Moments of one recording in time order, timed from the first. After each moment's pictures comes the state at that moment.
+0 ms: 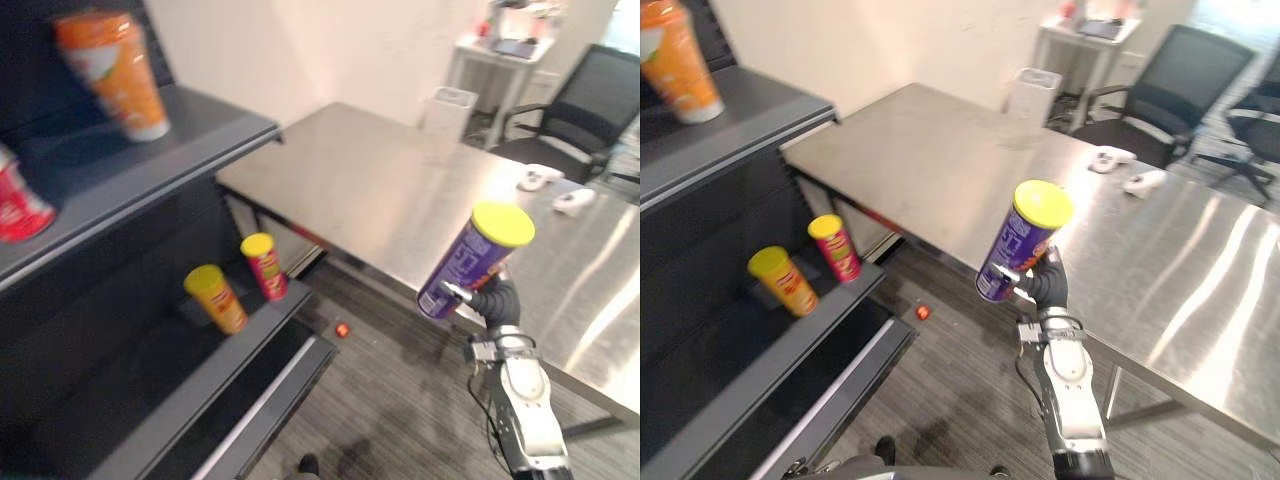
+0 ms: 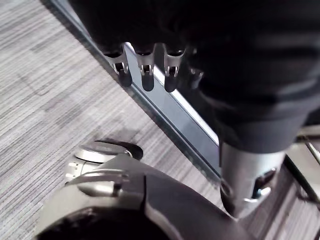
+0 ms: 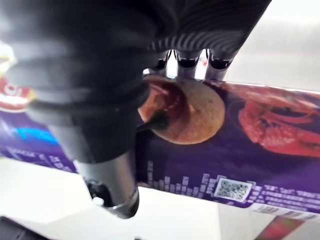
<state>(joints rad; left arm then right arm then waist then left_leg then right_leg) 0.18 0.08 0.24 1.09 0.04 -0.14 0.08 0.00 -0.10 0.01 -0.15 0.13 -0.20 -0.02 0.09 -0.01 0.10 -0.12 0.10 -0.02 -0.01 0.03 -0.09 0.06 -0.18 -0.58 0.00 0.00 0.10</state>
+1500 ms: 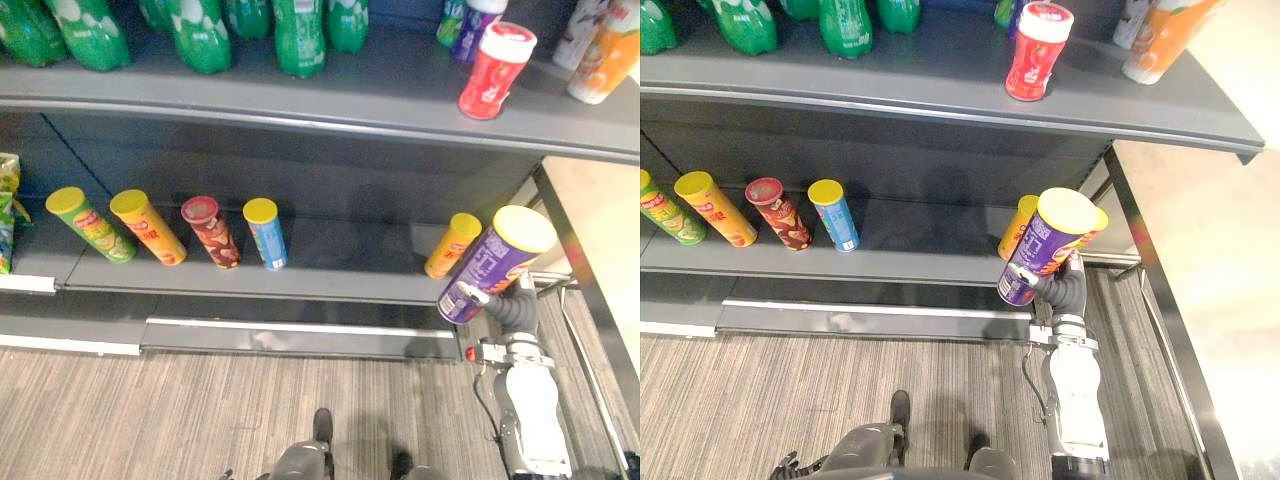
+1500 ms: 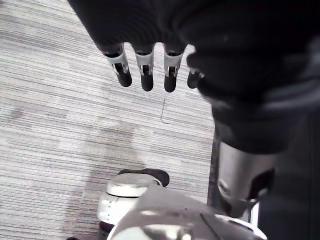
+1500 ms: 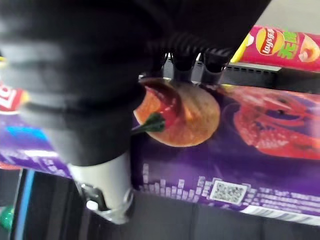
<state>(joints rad) 0.20 0.12 0.25 1.06 0.04 -0.14 0.09 0.09 -0.03 -0.10 -0.13 0.04 -0.18 -0.05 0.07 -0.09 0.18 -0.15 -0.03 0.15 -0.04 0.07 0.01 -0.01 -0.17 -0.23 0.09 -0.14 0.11</state>
